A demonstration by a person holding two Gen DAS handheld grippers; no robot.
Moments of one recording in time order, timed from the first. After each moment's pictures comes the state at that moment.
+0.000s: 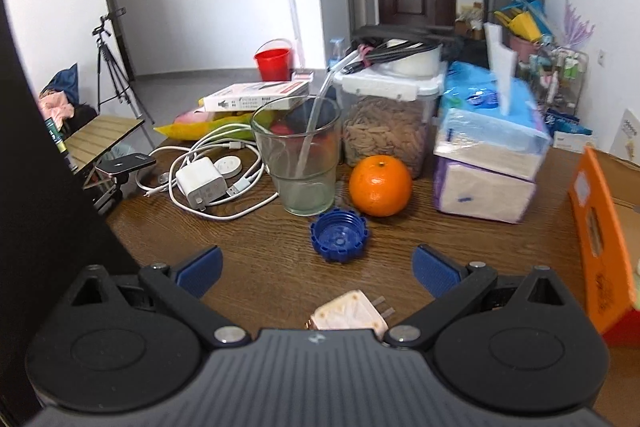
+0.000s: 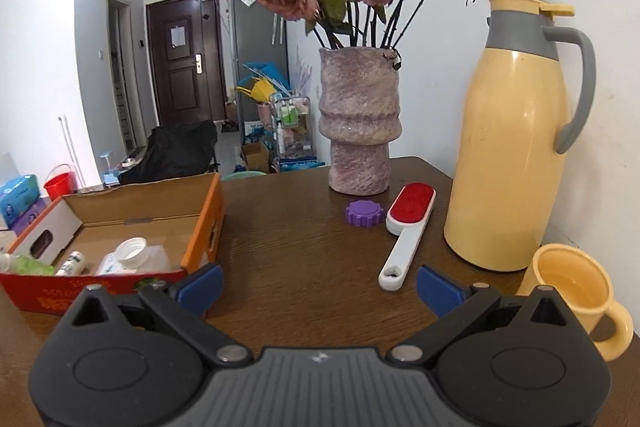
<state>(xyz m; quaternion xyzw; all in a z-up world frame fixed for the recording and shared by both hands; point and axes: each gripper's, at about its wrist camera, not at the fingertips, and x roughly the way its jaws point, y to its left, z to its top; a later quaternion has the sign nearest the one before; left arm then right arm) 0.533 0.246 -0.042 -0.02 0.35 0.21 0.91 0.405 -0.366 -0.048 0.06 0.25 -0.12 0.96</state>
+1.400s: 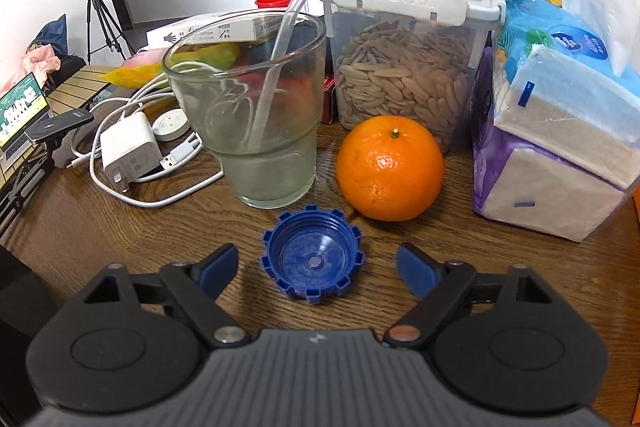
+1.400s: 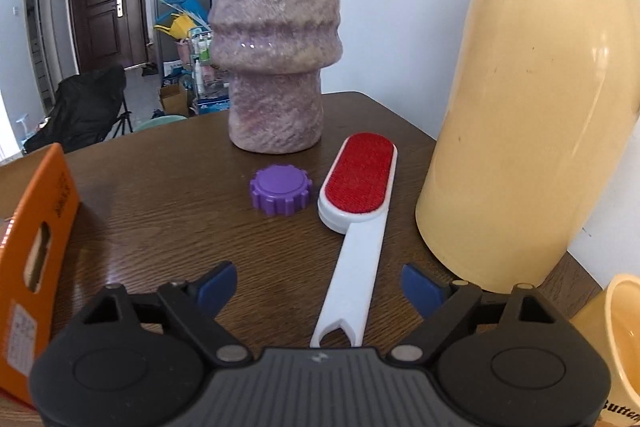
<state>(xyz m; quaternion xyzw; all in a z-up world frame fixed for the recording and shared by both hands) 0.632 0.273 -0.112 -0.05 0.42 0.21 0.88 0.558 -0.443 -0.119 0.07 0.35 -0.23 0.91</state>
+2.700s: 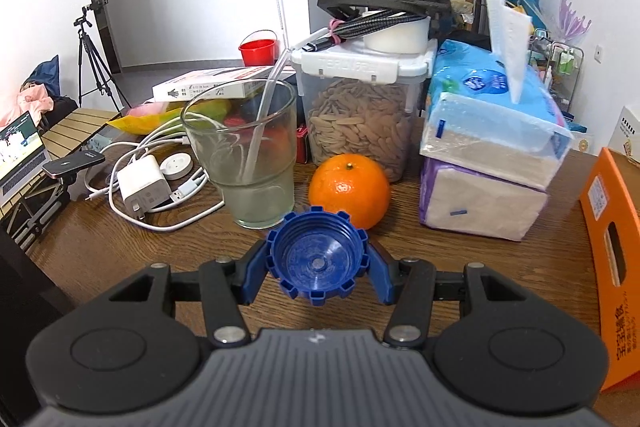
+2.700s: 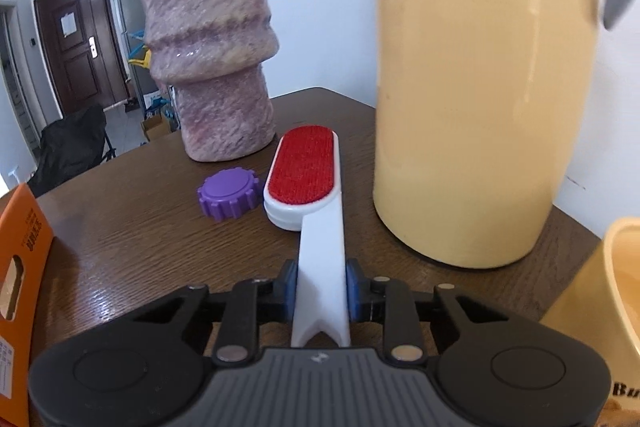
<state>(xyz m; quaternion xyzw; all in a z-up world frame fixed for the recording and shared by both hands) 0.588 0.240 -0.074 -0.03 0.35 0.19 0.92 0.535 -0.482 -0.139 0.15 0.31 -0.25 0.90</state>
